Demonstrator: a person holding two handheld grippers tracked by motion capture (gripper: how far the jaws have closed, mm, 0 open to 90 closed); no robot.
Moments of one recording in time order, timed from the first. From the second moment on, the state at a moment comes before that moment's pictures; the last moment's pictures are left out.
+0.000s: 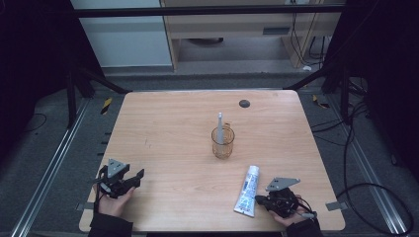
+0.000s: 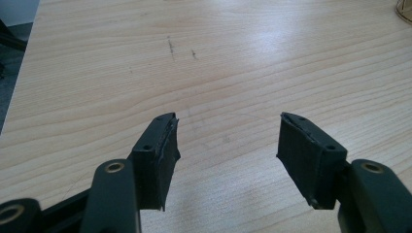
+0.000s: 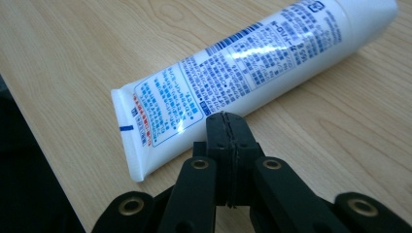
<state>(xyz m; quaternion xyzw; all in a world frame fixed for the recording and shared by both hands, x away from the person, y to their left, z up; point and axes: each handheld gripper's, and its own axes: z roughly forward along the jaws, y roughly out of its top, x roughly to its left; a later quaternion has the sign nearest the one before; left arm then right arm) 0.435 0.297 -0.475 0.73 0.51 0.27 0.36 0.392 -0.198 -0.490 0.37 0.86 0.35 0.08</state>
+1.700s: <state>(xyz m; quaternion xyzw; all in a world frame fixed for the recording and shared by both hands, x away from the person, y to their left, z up) 0.440 0.296 -0.476 0.74 0.51 0.28 0.35 0.453 -0.193 -0.462 0.41 0.80 0.41 0.17</state>
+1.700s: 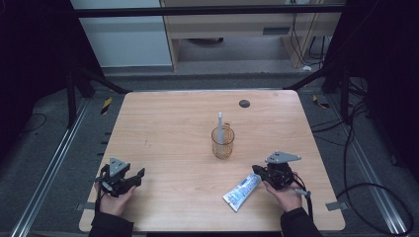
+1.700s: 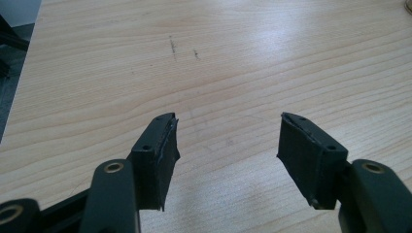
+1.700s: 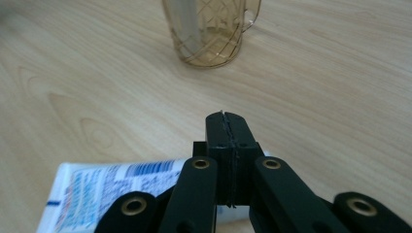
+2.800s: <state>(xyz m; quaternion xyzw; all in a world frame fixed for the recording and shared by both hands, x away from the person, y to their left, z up) 0.439 0.297 -0.475 0.73 0.51 0.28 0.35 0.458 -0.209 -0.474 0.43 0.82 0.35 0.15</state>
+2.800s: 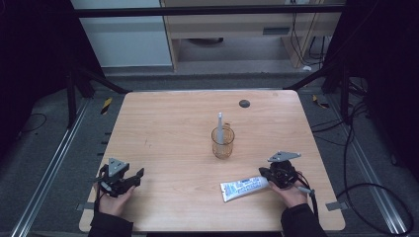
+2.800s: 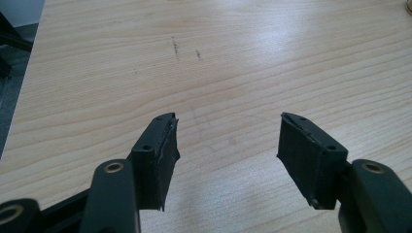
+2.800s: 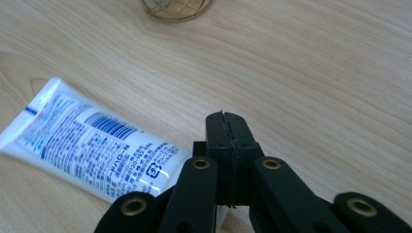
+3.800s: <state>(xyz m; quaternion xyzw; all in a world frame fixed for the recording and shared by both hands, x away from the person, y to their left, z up) 0.438 0.298 -0.474 0.74 0.51 0.28 0.35 0.411 -0.213 -0.475 0.41 0.84 0.32 0.12</state>
